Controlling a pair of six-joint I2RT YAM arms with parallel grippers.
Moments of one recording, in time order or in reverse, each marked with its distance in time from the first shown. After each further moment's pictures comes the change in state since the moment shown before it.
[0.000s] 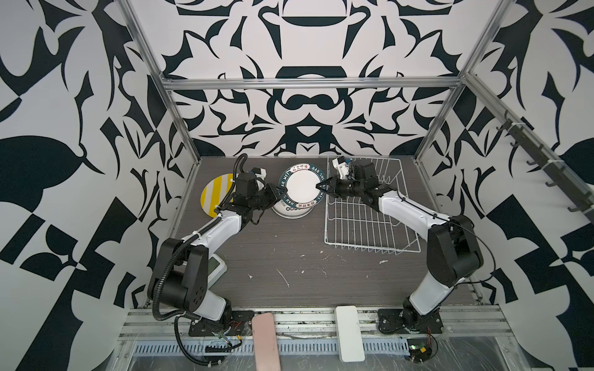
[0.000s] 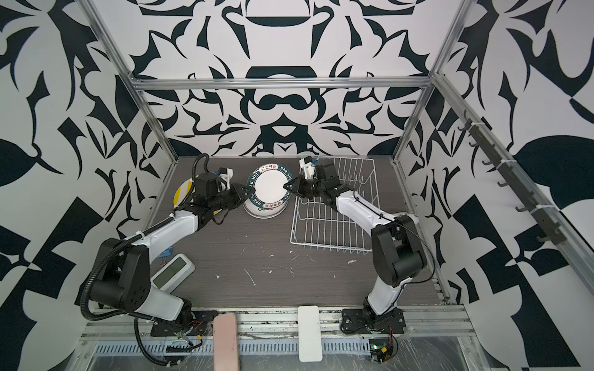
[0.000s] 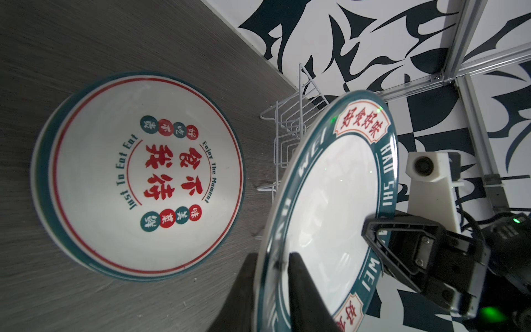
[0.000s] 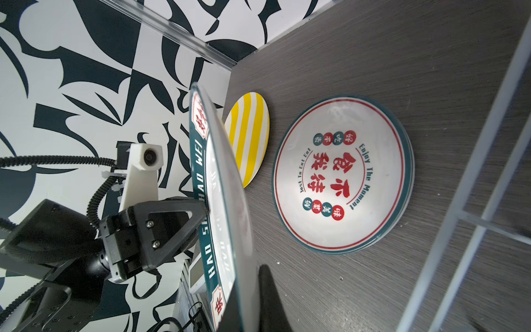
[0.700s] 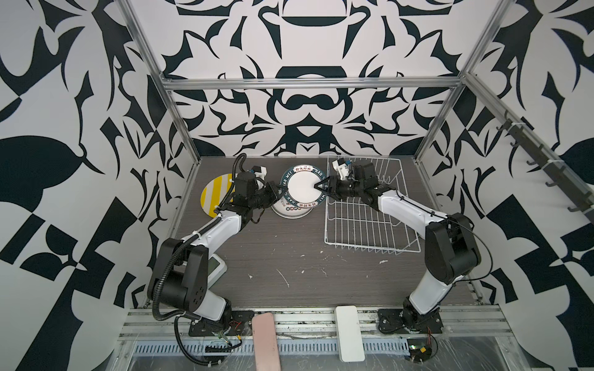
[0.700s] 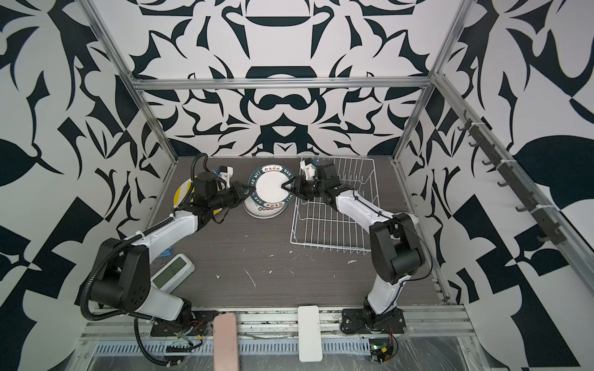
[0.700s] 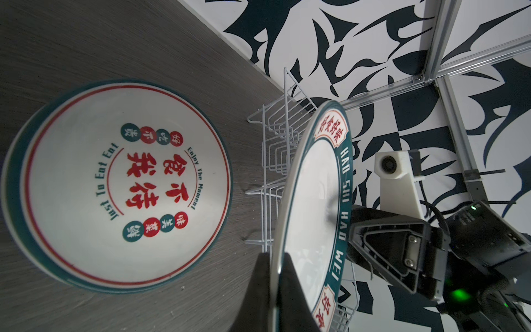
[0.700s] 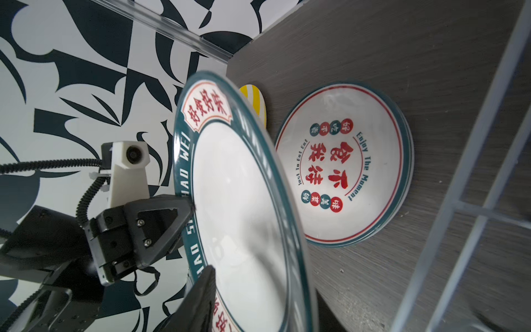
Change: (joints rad) left arm 0.005 -0.001 -0.009 0.053 0.024 -0.016; right arm -0.011 0.024 0.005 -0.010 -0.034 0.023
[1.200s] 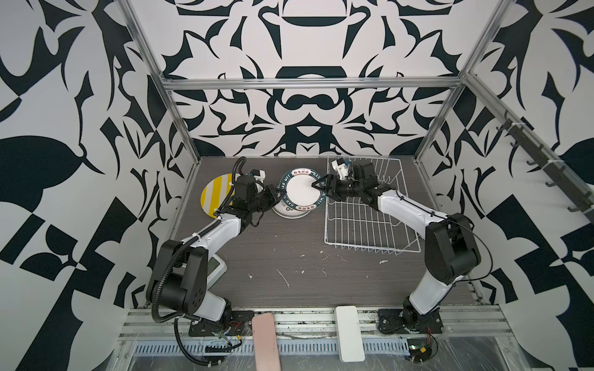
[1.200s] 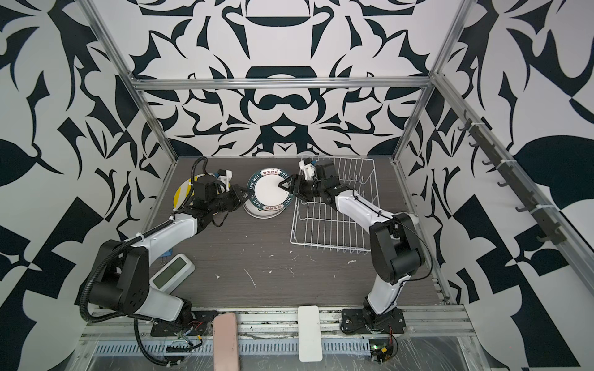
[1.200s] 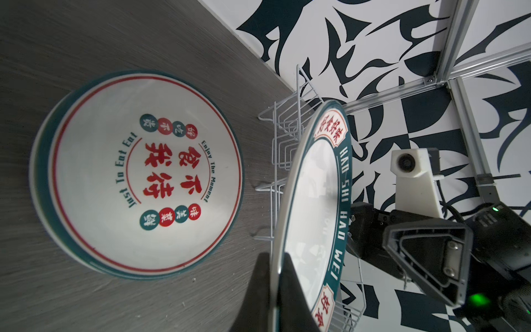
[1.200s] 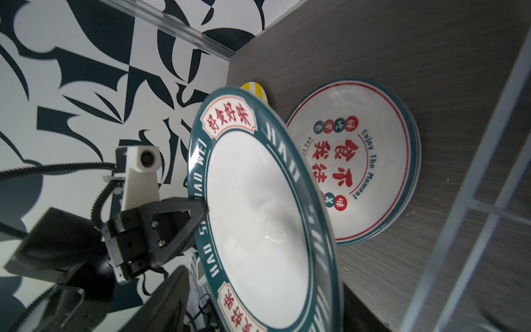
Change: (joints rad) left arm 0.009 -0.018 -0.047 0.008 -0.028 -0.004; right arm -0.002 0.000 0.009 -0.010 -0.003 -0.001
